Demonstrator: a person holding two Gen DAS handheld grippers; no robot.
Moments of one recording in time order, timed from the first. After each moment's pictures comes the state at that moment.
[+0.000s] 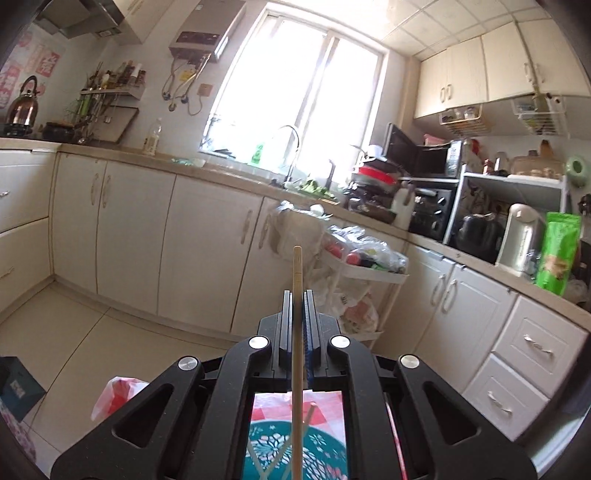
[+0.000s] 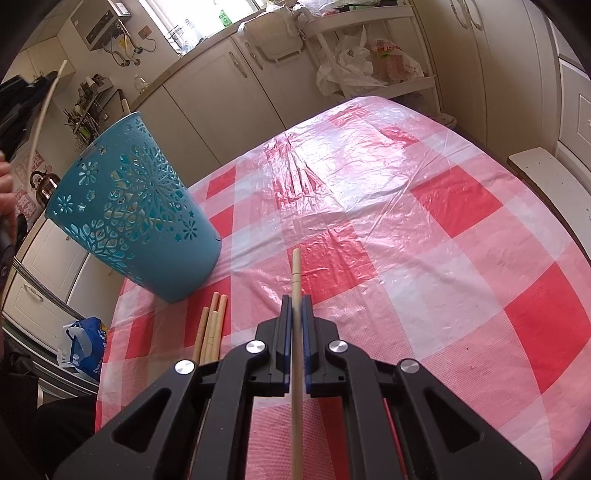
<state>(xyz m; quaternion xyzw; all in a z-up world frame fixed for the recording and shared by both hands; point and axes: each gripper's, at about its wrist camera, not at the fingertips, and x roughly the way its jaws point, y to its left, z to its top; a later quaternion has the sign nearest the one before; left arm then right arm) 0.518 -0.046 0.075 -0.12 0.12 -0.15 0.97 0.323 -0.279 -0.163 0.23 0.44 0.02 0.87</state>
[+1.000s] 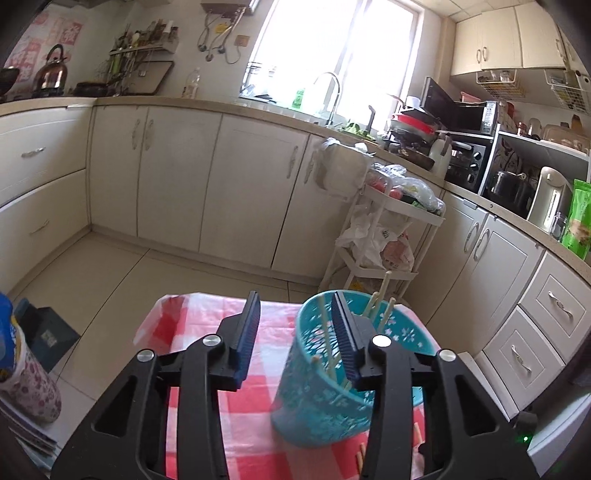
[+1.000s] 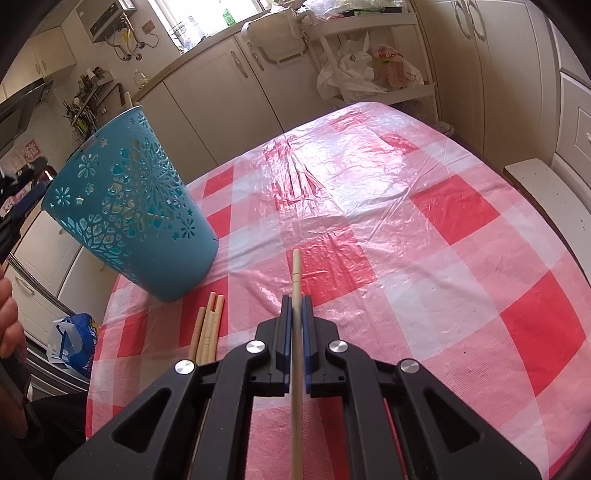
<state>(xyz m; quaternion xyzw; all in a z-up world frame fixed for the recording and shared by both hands) 0.456 0.005 -0.011 -0.12 0.23 -0.09 0.96 0.323 -0.270 -0.158 0.20 0.43 0.01 0.88</state>
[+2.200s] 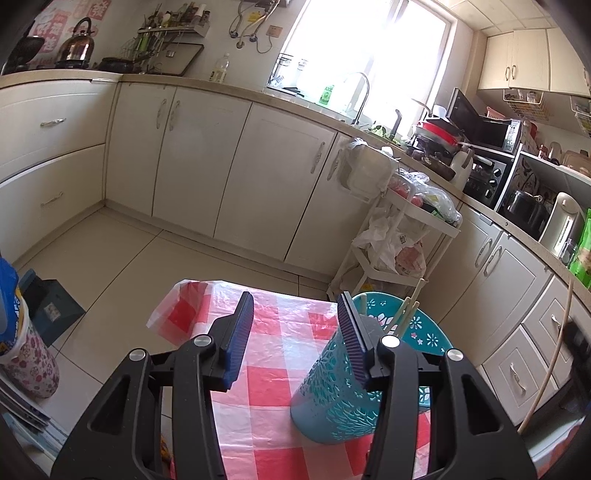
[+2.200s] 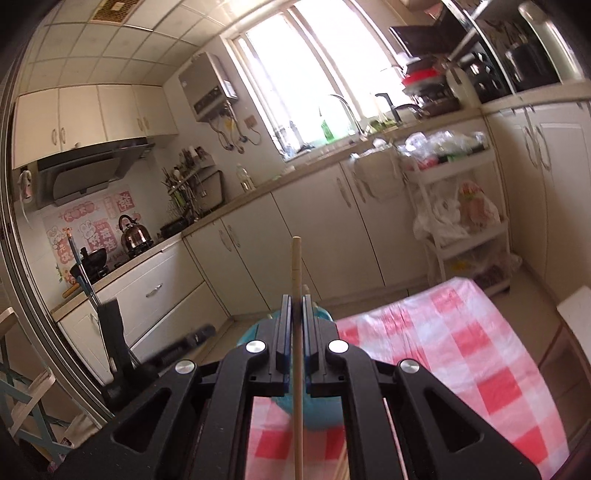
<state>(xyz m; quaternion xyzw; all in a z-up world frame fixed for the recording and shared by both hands) 0.464 0.040 -0.015 -0.16 0.25 -0.07 0.95 0.325 -0.246 0.038 0.20 0.20 0.14 0.95</state>
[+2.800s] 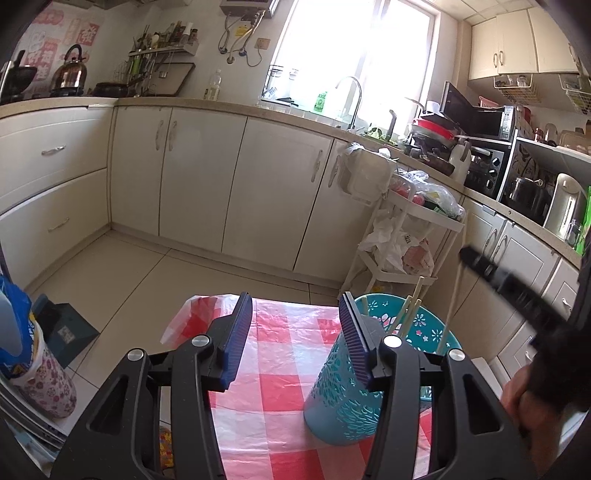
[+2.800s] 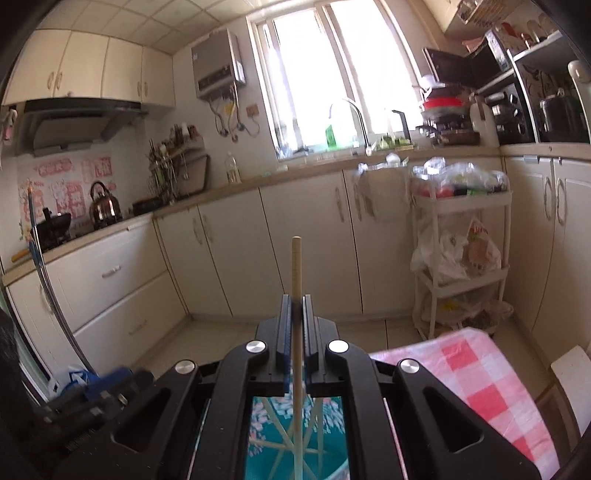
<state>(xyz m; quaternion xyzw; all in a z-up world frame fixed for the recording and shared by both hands) 0.453 0.031 -0.005 -0.12 0.23 -0.06 0.96 0.426 -0.181 0.001 0.11 0.20 0.08 0.97</state>
